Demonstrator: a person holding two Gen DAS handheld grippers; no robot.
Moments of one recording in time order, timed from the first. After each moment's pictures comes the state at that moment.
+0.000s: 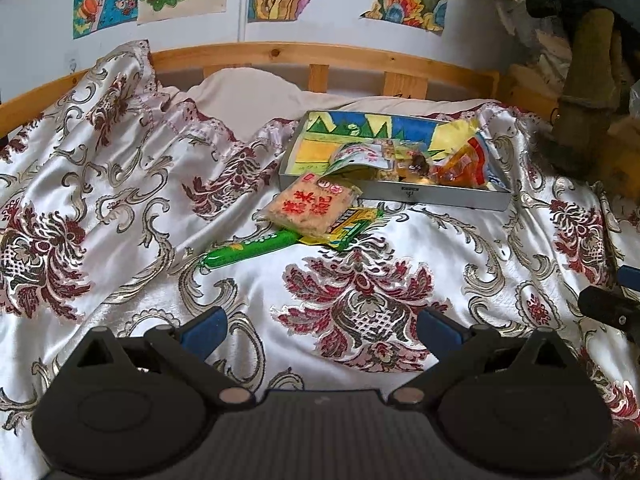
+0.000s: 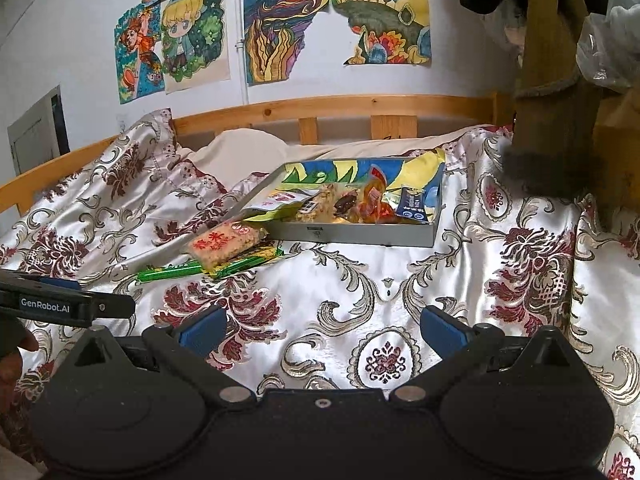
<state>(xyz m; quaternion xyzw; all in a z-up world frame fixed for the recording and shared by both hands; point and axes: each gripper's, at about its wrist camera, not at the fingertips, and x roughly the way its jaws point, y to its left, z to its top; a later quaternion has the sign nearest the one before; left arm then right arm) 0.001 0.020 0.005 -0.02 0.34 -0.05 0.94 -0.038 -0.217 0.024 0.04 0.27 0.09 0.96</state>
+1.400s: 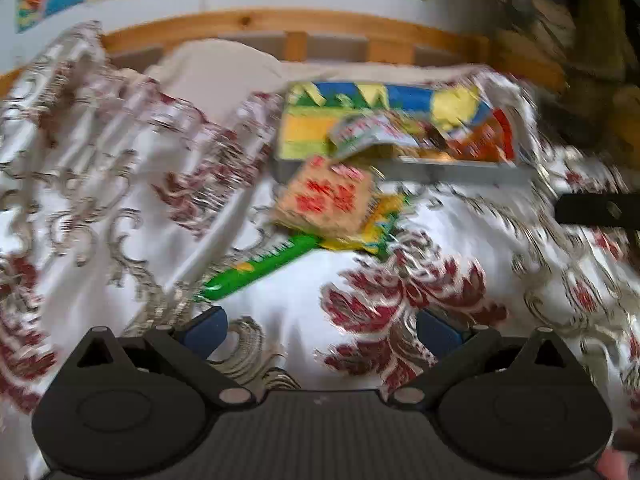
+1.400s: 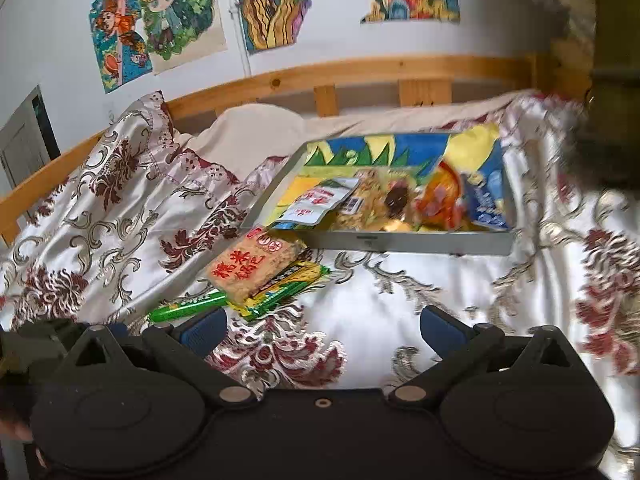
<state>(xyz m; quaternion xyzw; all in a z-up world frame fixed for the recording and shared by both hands) 0.086 0.061 -0.032 0.02 0.38 -0.14 0.92 0.074 -0.151 0.031 0.08 0.35 0.10 0.93</state>
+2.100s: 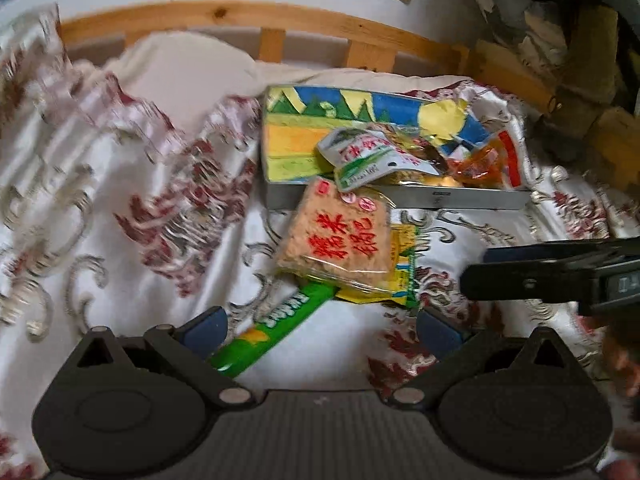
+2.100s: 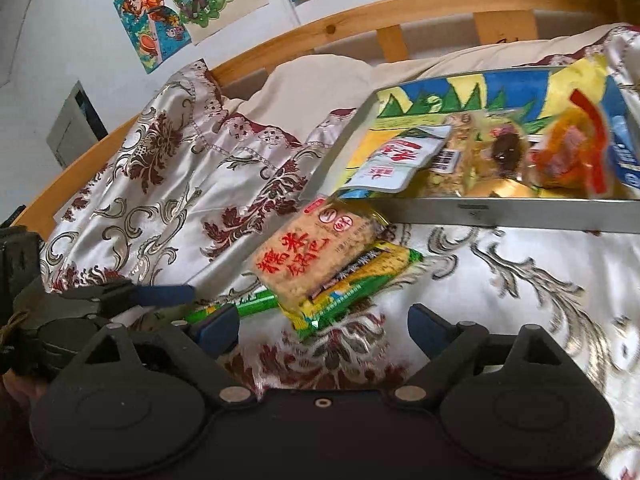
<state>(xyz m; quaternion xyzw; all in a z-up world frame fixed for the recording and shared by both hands) 0.157 0.096 -0.046 -0.02 0.37 -0.22 0.90 0.153 -0.118 -0.027 0.13 0.38 0.22 0.89</state>
